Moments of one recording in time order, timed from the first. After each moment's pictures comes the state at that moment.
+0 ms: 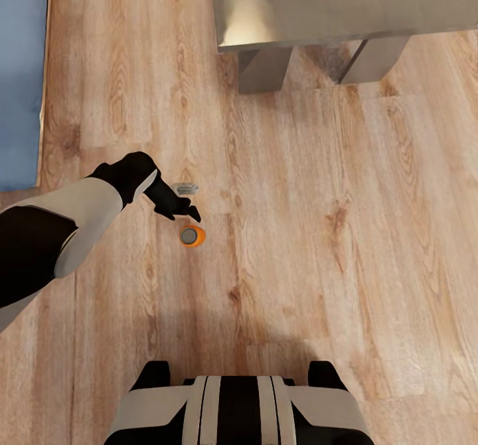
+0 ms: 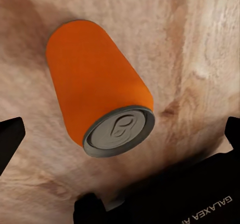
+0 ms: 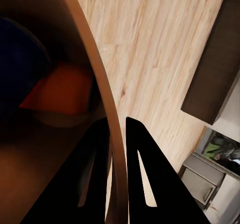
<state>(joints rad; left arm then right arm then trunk) -1.69 0.00 -0.45 -0.08 -0.01 1.05 -0.72 -1.94 -0.33 -0.35 -1.25 2.32 0.51 1.57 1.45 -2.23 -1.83</state>
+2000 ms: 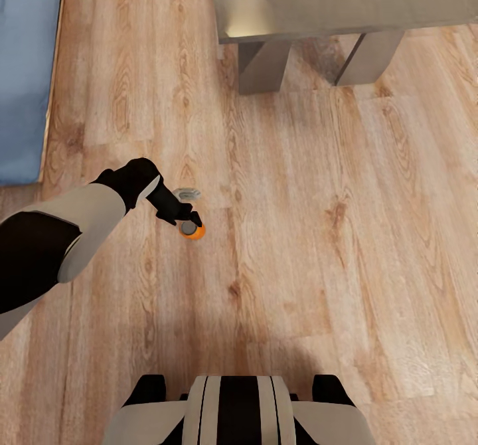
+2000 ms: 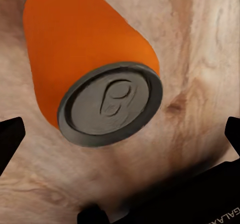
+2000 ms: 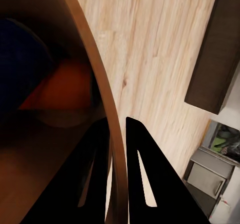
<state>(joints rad) -1.66 0.00 -0.45 -0.08 -0.01 1.05 -0.71 -1.93 -0.37 -0.36 -1.26 2.32 0.51 1.57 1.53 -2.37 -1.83</state>
